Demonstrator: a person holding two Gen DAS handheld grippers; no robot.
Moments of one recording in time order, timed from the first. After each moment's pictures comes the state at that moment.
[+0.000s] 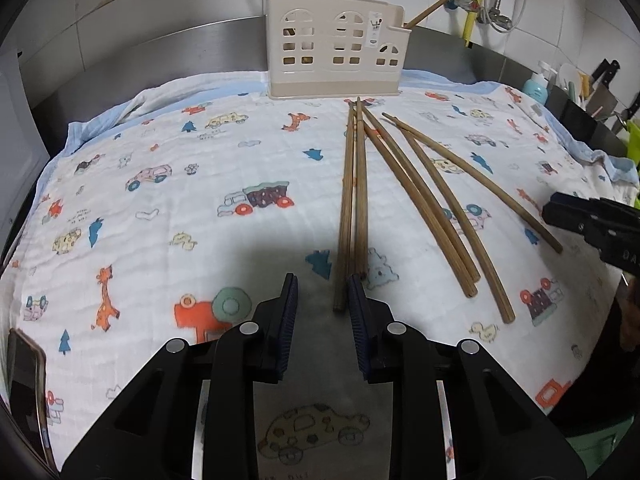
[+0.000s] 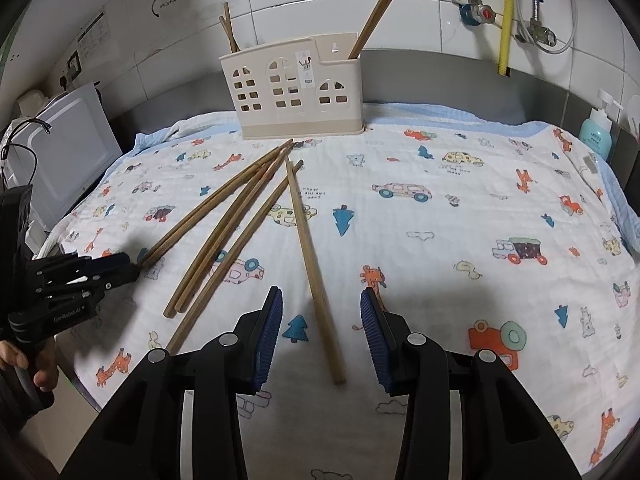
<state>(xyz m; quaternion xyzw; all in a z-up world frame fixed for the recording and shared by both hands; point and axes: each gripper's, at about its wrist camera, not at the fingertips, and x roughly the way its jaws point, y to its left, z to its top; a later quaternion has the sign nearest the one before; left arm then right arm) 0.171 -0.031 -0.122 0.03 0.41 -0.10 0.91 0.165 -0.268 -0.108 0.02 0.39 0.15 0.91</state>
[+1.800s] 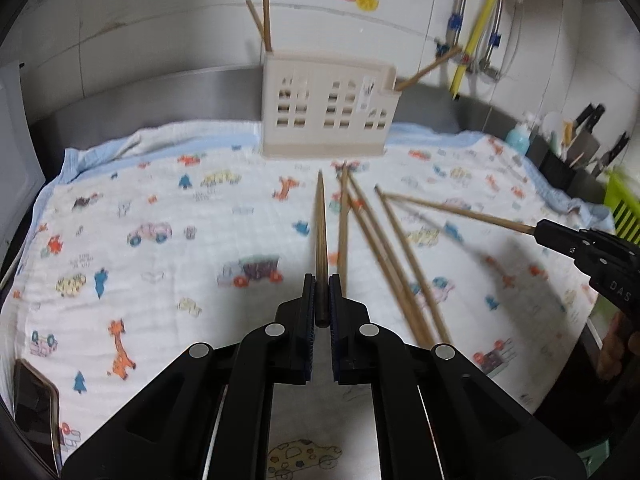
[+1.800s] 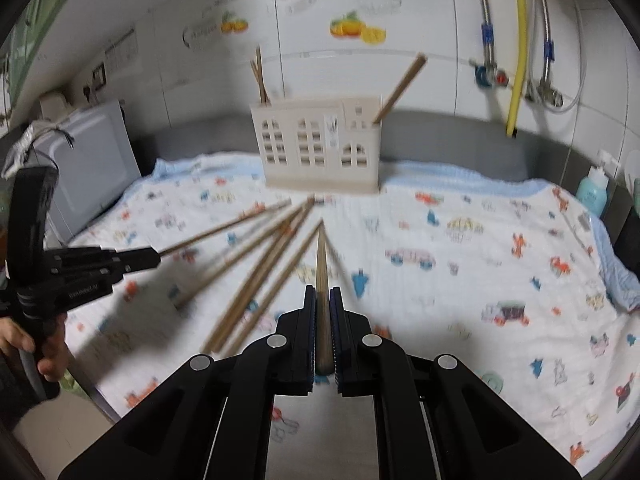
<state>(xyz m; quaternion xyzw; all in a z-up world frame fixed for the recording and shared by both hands) 0.178 -0.022 -0.069 -0.02 0.35 -0.14 0.92 0.154 -0.257 -0.052 0.00 0.31 0.17 0.93</state>
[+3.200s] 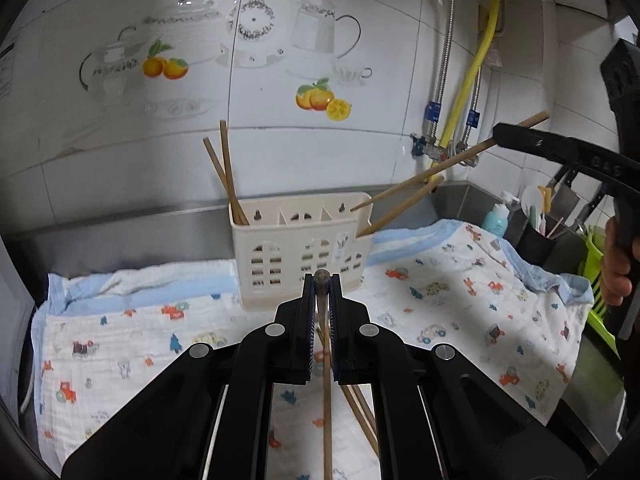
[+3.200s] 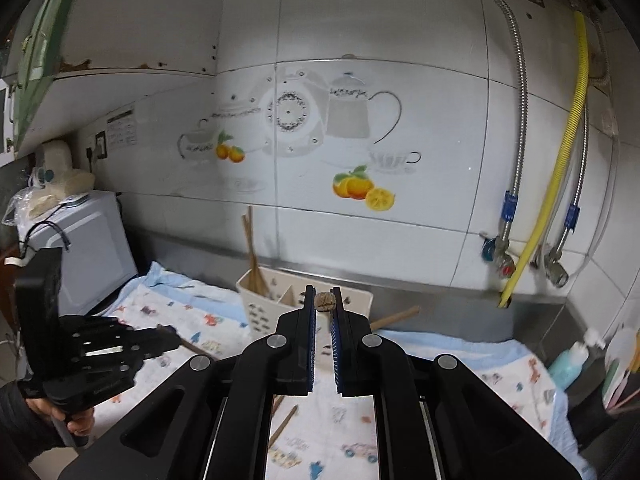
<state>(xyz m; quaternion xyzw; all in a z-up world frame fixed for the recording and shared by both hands) 0.252 -0.042 0.043 -0.01 0.25 -0.18 0.95 0.268 -0.253 0.125 -0.04 0.21 0.18 0.96</state>
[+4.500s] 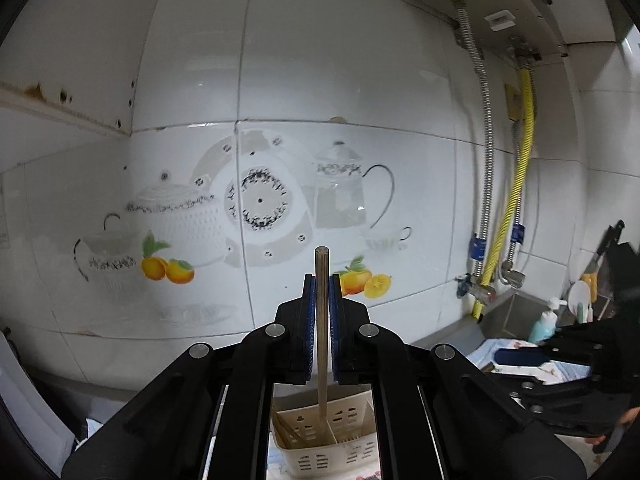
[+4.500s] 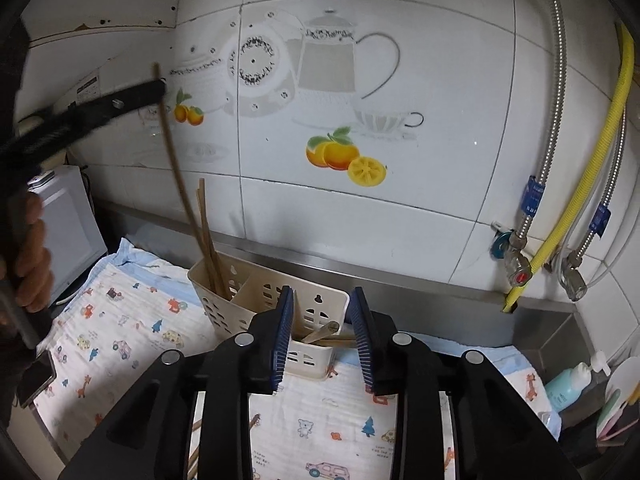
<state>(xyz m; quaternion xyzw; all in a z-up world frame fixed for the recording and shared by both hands) 0.343 -0.064 0.170 0.02 0.09 -0.11 0.99 0.352 -0.257 0.105 -0.07 0.27 0.17 0.94</state>
